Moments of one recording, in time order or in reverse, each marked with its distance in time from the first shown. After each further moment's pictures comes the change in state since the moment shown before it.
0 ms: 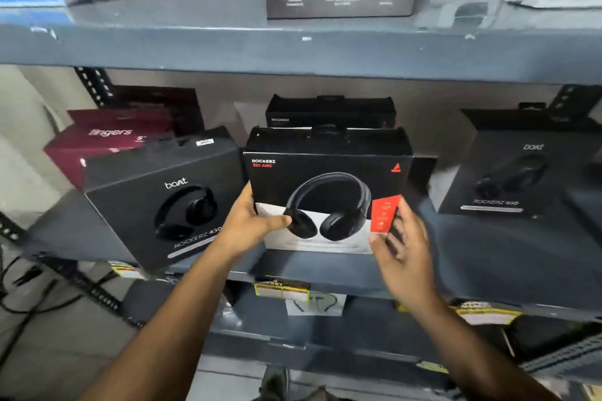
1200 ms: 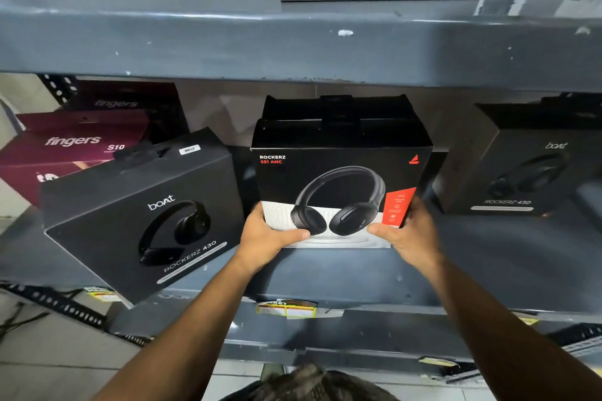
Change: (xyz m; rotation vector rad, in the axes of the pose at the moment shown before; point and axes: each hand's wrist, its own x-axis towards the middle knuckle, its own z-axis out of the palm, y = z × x) left_hand 0.052 -0.077 0.014 0.023 0.065 -0.193; right_hand 0.076 0.031 -0.003 -0.316 -0.010 0.216
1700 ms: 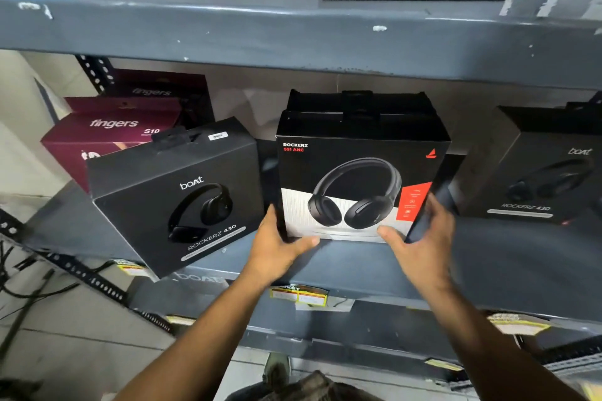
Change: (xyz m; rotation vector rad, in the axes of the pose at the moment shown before) left_hand -0.044 -0.016 -0.008 0.006 -0.040 0.103; right_hand -0.044 -0.007 0.010 -0.099 0.241 -0.154
